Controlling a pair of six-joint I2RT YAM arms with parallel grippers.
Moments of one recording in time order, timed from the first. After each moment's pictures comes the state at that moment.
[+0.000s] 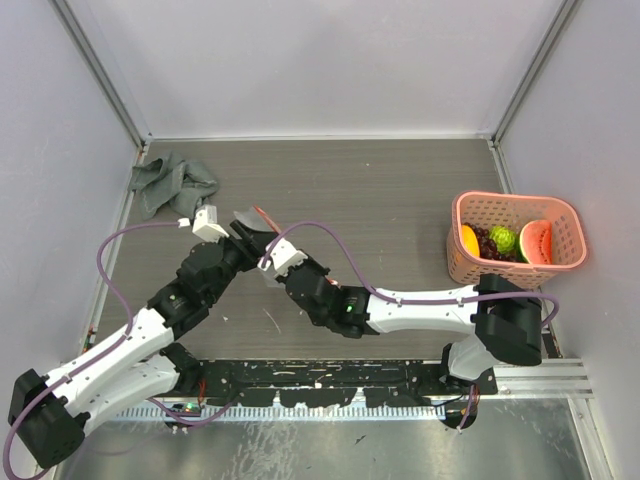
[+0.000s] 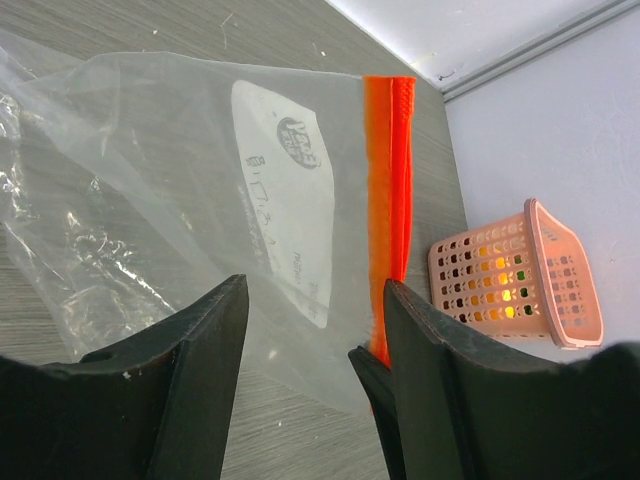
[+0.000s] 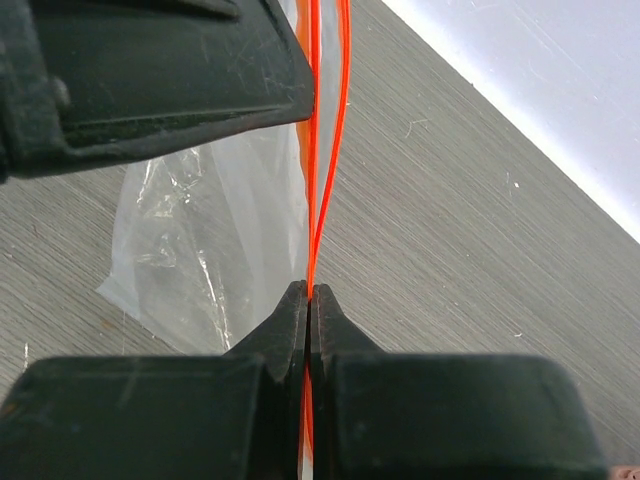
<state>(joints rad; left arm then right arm) -0.69 0.81 0.54 0.07 -0.31 -0.90 1.29 1.51 0.91 0.23 0.84 -0.16</state>
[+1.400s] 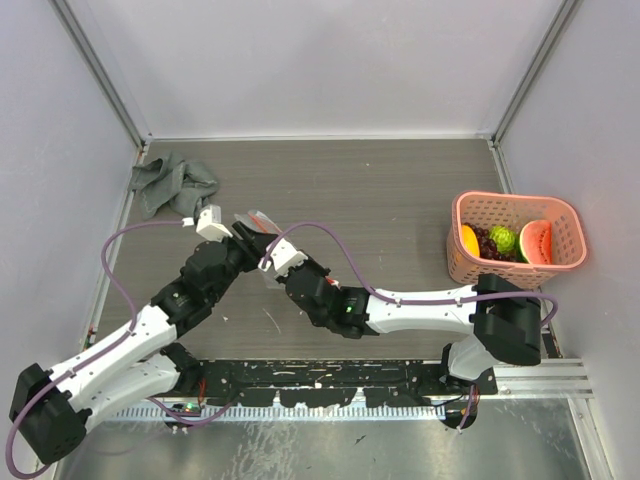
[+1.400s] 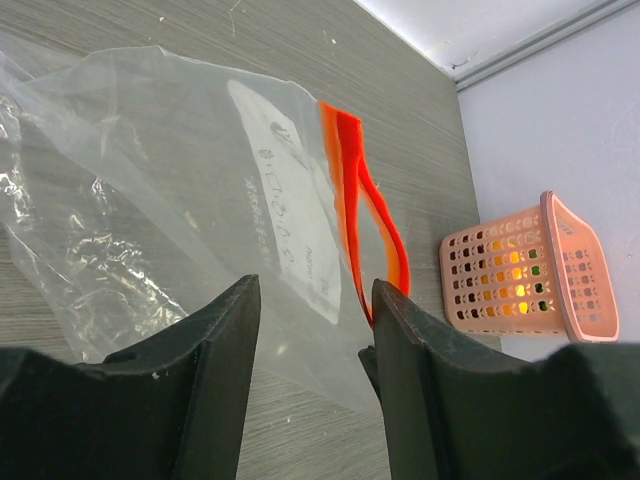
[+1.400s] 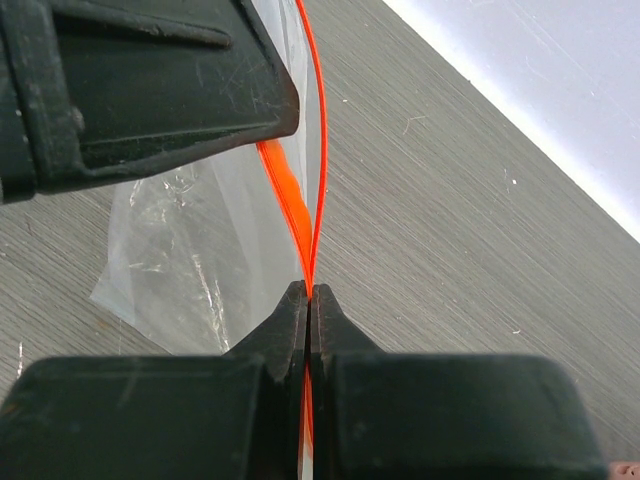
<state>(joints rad) -0.69 0.84 0.54 0.07 -0.30 -0.90 1.29 1.51 0.91 0.24 0.85 -0.16</state>
